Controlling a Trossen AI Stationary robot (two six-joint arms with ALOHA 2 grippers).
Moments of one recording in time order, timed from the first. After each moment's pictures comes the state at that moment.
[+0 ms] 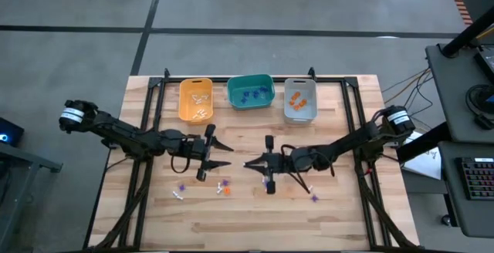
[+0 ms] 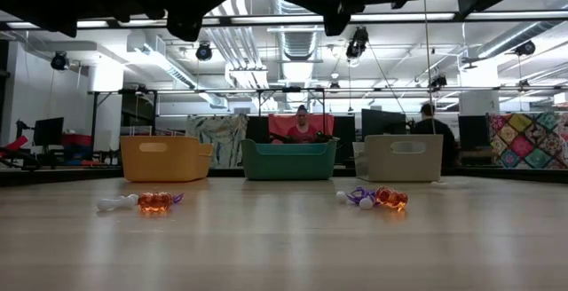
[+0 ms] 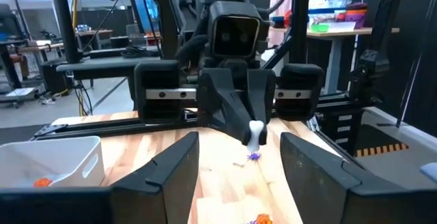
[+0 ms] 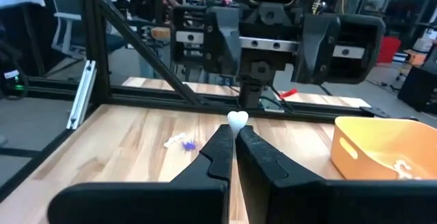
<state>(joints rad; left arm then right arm) -0.20 1.22 0.41 0.84 -0.04 0.04 0.29 1.69 0.83 0.82 0.26 -0.08</state>
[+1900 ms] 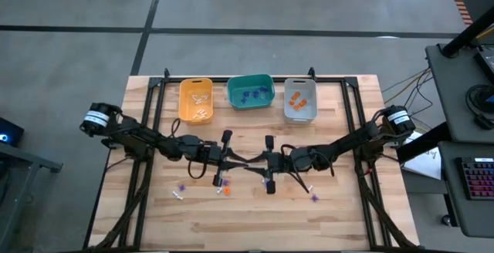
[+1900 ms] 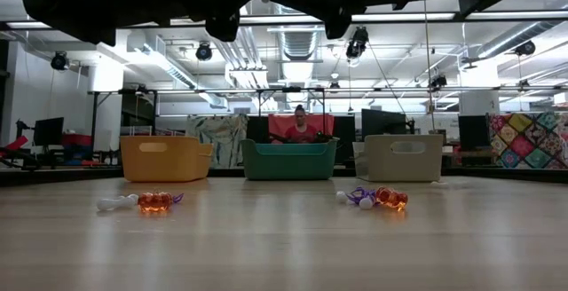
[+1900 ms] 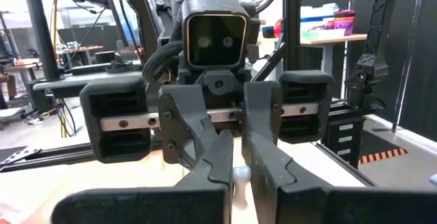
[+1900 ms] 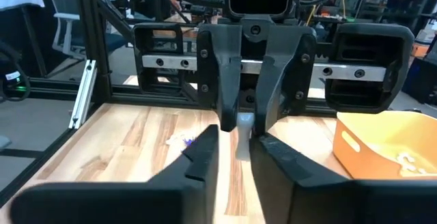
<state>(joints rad) -0.20 1.54 0.56 1.06 -0.01 0.07 0.29 1.69 0.83 0.81 0.26 -0.05</state>
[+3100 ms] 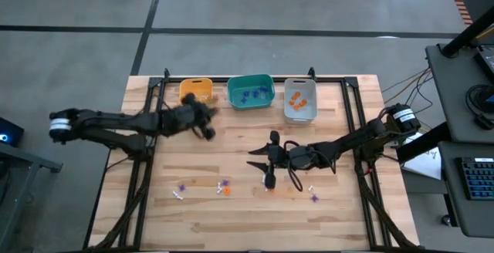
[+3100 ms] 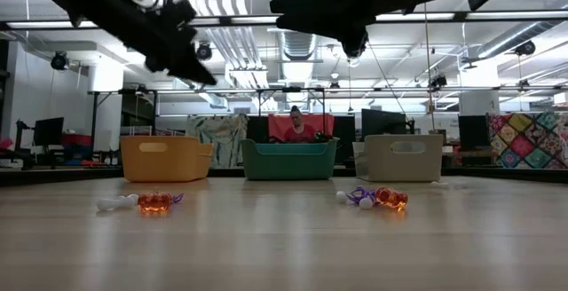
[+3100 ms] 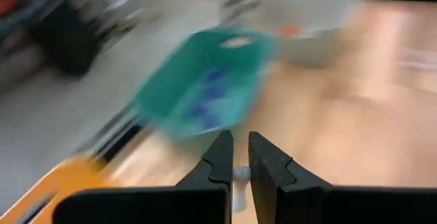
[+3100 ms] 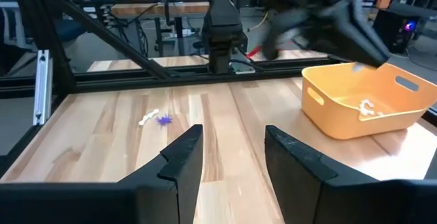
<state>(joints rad) 0.15 1.06 0.56 0.03 -0.46 -0.04 0.28 1.63 0.83 0.62 0.38 0.10</state>
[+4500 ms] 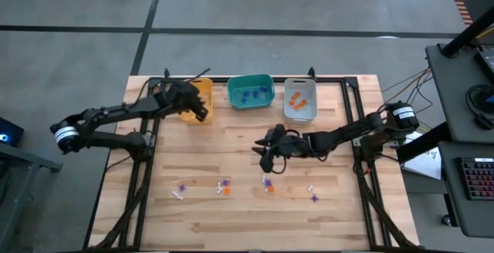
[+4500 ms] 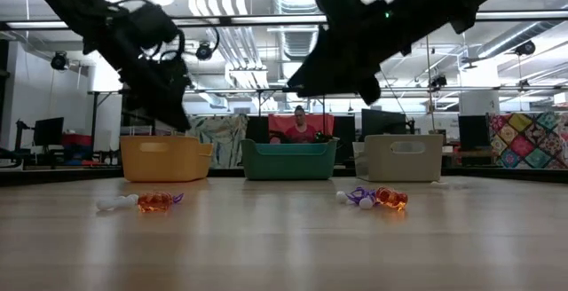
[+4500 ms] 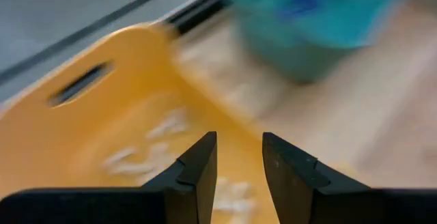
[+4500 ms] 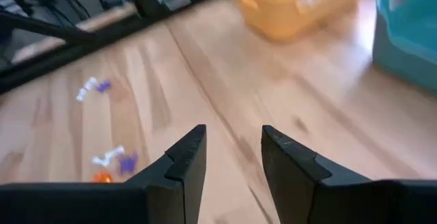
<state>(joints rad) 0.61 1.13 0.56 -0.17 -0.15 -0.14 0.13 1.62 0.83 0.32 0.33 0.49</state>
